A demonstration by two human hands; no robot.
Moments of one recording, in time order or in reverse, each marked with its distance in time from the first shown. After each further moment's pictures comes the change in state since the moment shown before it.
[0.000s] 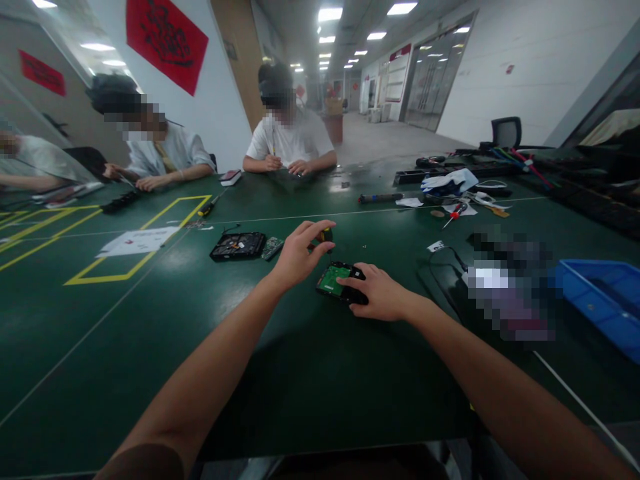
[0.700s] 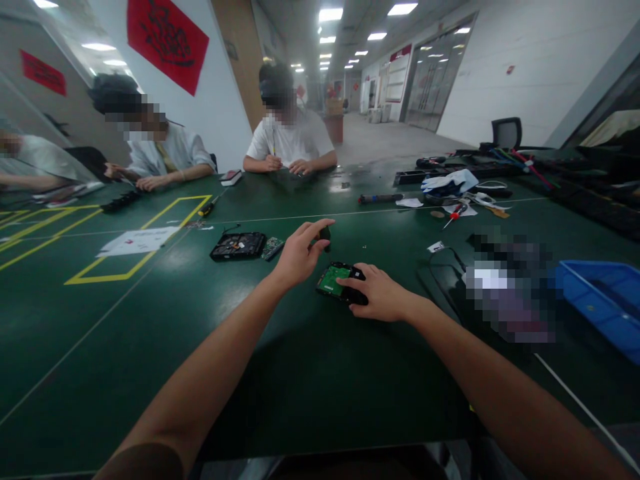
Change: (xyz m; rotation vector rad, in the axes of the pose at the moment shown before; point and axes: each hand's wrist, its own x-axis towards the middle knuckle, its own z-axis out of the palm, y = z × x) left_hand -0.001 -0.005 0.003 0.050 0.007 -0.008; right_hand 0.000 -0.001 -0.001 0.006 -0.016 0.003
